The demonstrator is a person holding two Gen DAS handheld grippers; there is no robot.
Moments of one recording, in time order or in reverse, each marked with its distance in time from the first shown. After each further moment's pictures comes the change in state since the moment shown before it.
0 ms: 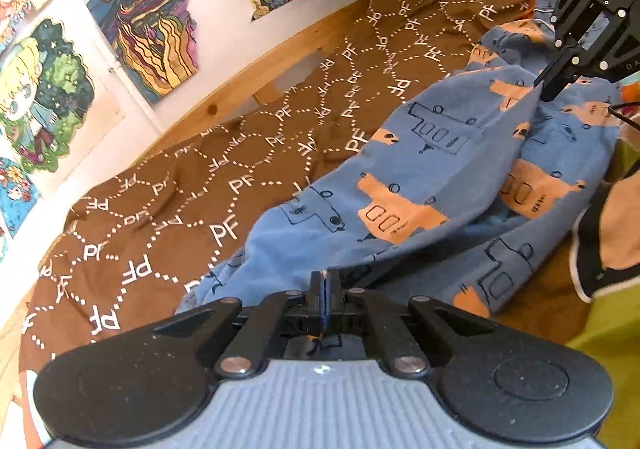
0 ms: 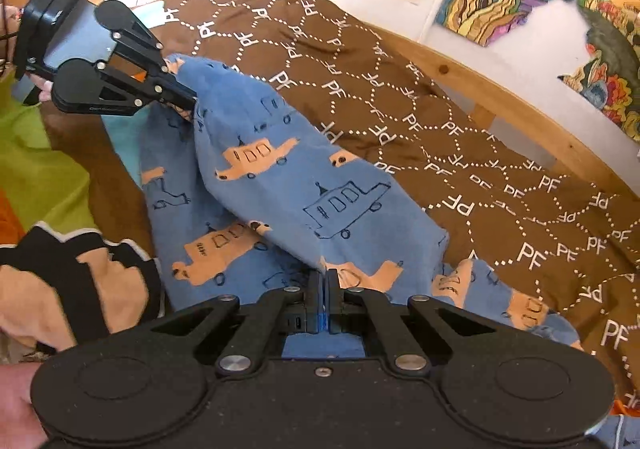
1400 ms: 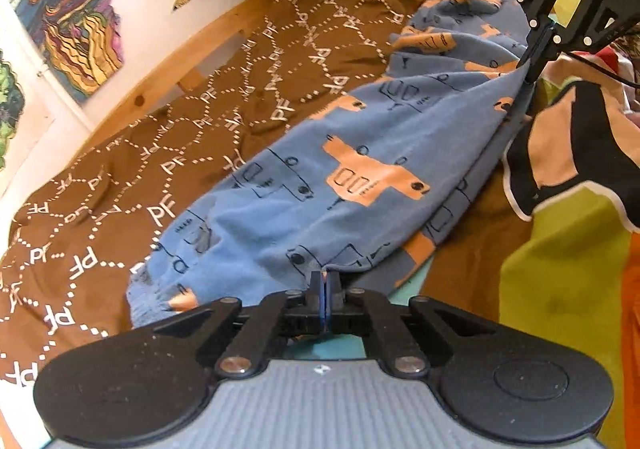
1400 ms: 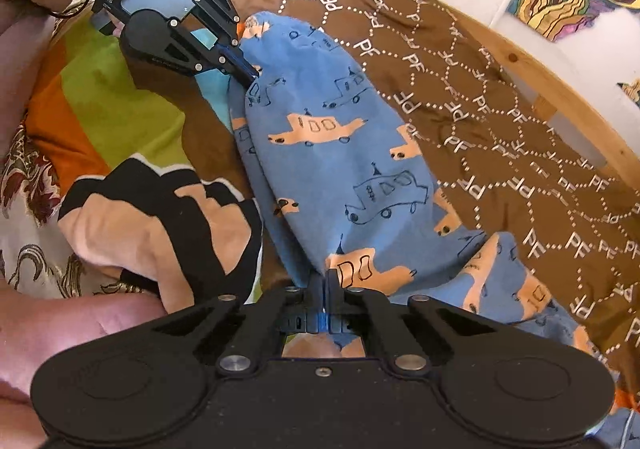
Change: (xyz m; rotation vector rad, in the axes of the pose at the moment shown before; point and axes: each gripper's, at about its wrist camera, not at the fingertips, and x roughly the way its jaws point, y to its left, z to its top) left arm -0.002 0.009 -0.019 0.143 0.048 -0.204; right arm -0.016 0.036 -0.007 -0.108 0.124 0.145
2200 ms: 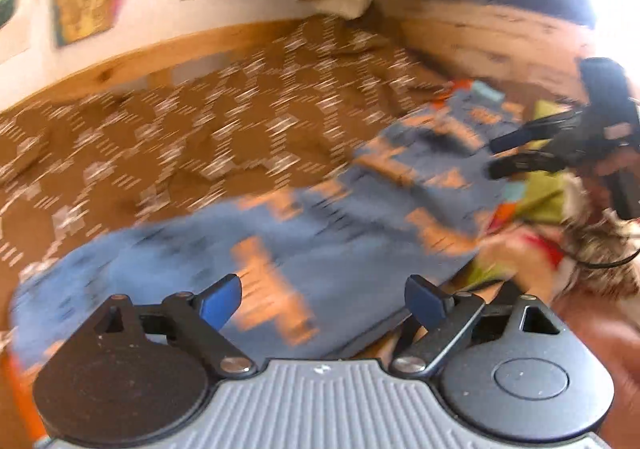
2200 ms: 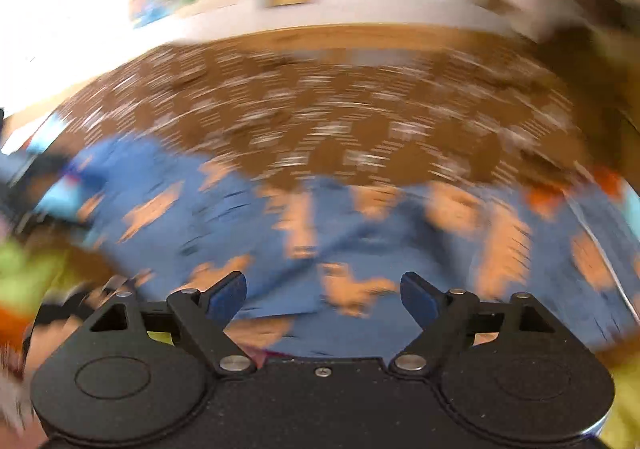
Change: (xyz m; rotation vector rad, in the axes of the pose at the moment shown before) left arm 0.002 0.001 0.068 -0.380 -0.174 -0.298; right arm -0.053 -0.082 -0.068 0.753 -0.138 -0.253
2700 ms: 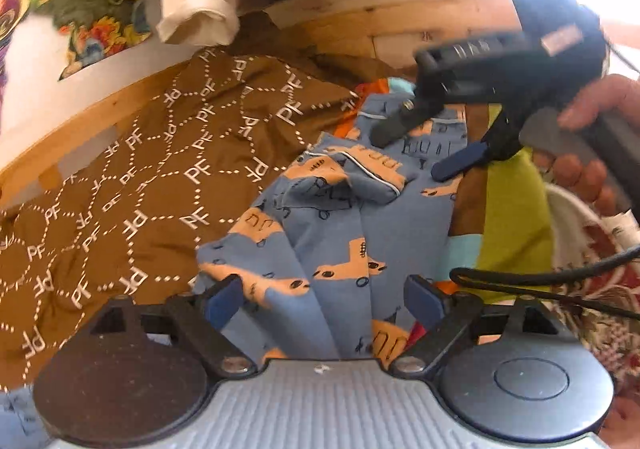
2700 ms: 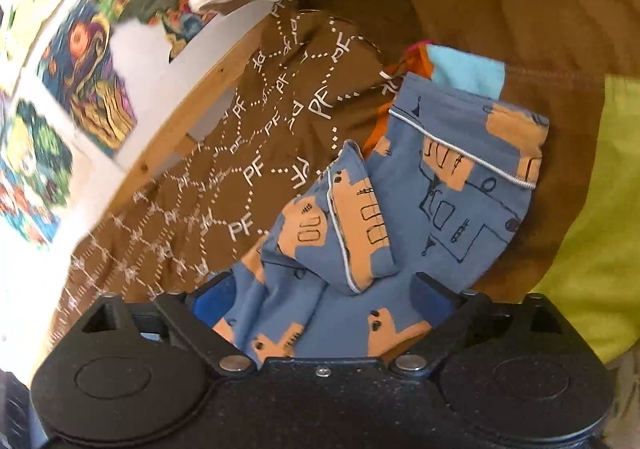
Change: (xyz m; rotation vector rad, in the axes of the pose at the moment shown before) left arm 0.113 -0.131 0.059 0.233 -0.021 0.019; right arm -0.009 -0.103 -0.008 0.745 -0.045 0.016
